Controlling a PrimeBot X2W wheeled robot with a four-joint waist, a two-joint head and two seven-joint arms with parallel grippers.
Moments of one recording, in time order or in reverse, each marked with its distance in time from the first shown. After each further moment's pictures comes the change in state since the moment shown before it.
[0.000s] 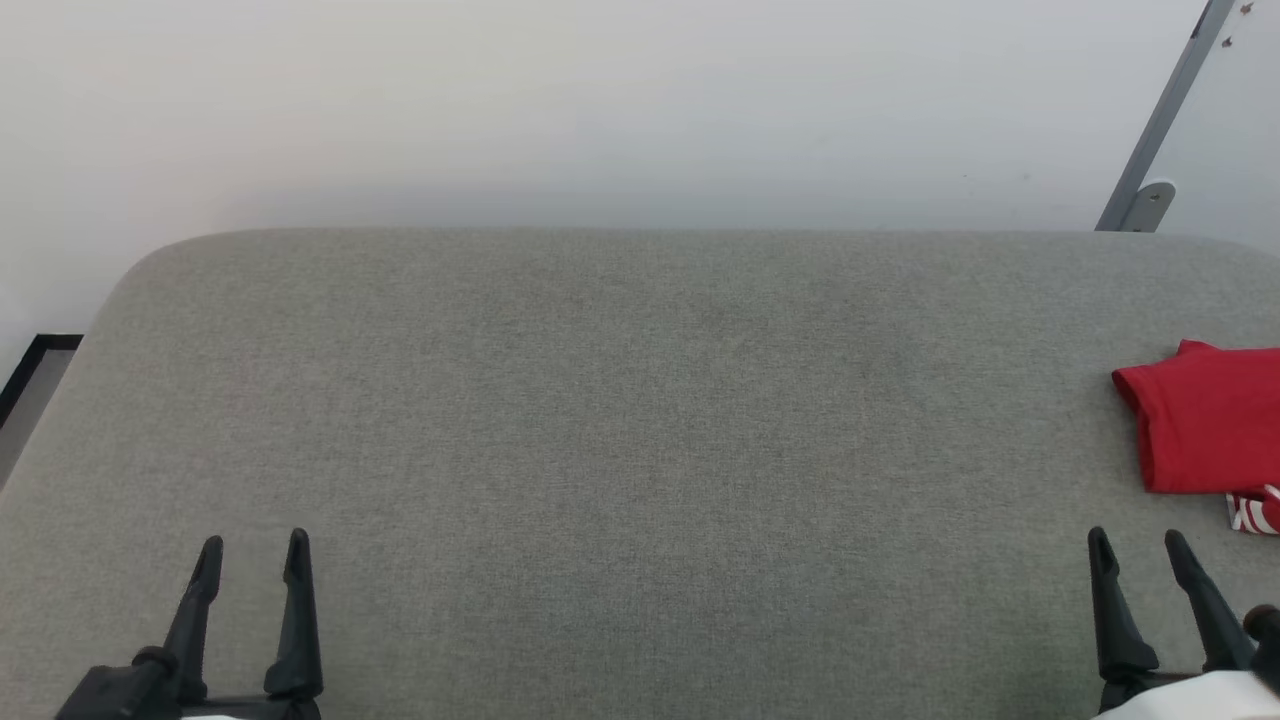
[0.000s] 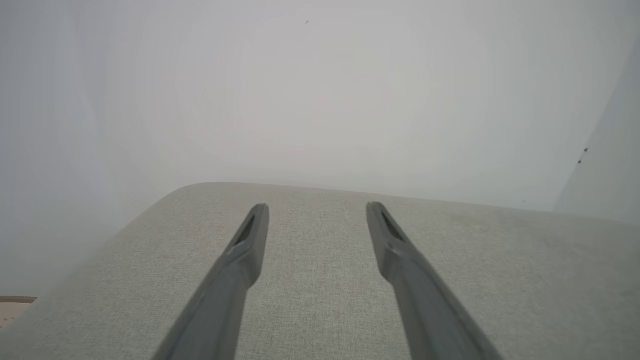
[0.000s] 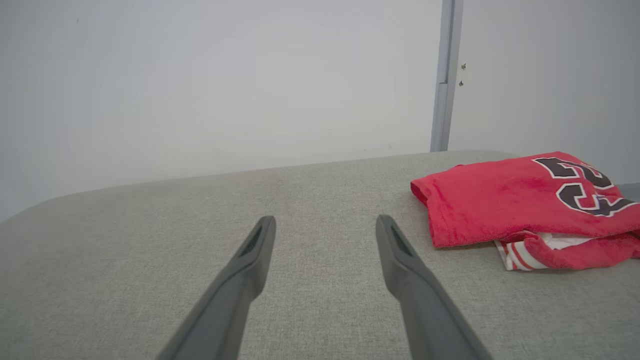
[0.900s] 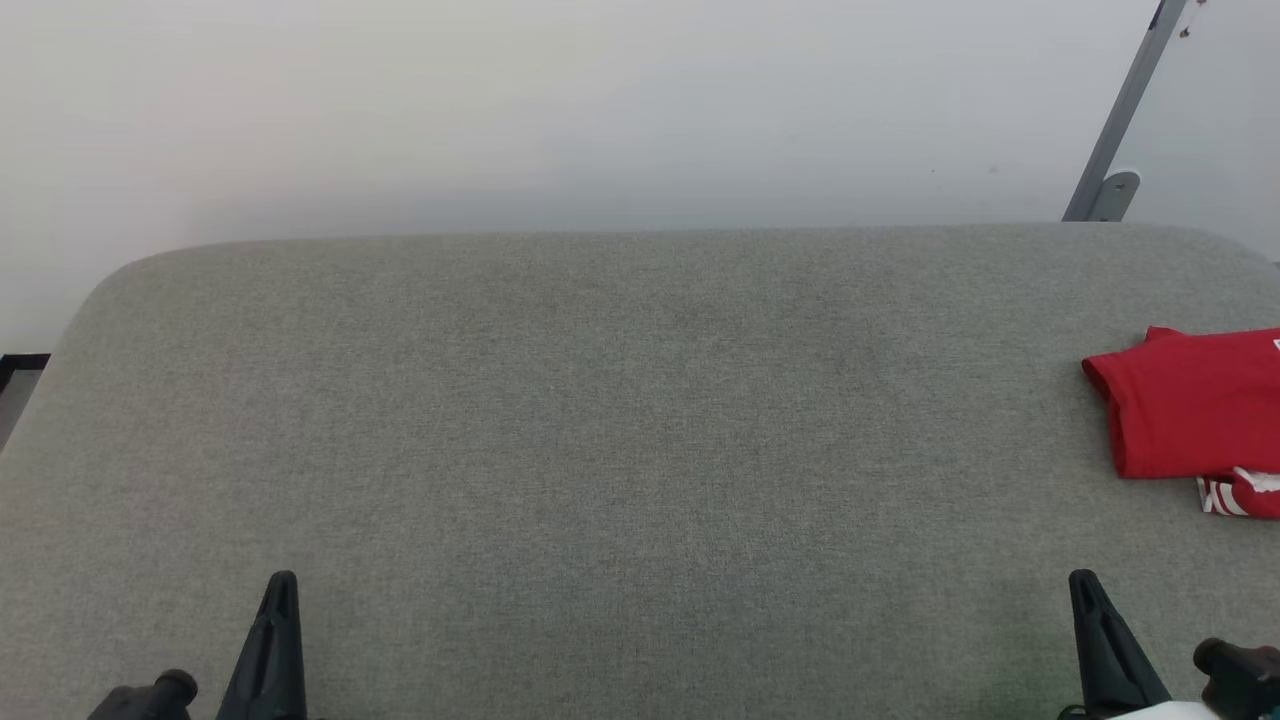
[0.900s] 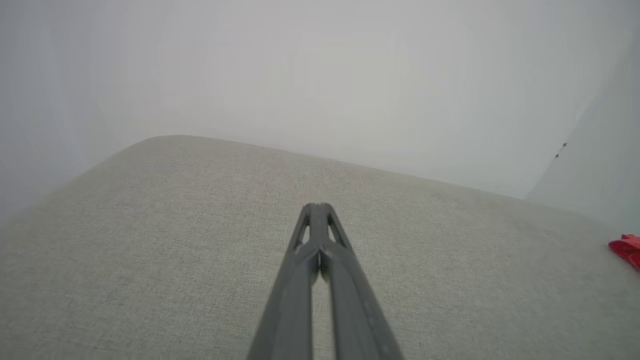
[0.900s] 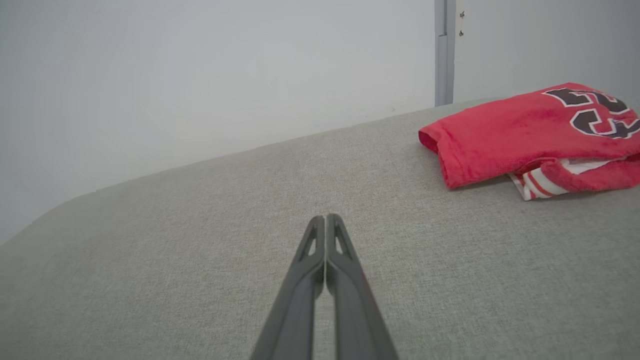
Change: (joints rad) left arm 0.018 -0.018 -0.025 0.070 -0.084 0.000 0.016; right arm 0.046 0.064 0.036 0.007 0.027 0.000 0.019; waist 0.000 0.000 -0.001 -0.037
